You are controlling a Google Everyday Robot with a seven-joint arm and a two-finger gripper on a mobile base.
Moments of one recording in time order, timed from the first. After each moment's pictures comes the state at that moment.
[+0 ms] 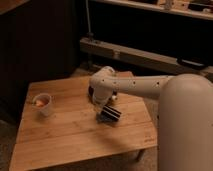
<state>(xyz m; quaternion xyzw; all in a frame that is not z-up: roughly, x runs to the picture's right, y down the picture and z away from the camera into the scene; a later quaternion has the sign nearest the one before) -0.033 0.113 0.837 -0.02 -0.33 -0.92 0.20</state>
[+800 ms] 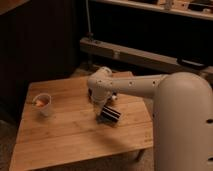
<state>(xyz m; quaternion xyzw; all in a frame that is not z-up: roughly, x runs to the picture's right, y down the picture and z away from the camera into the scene) -0.039 0.114 0.840 -0.03 -0.33 -0.92 0.19</state>
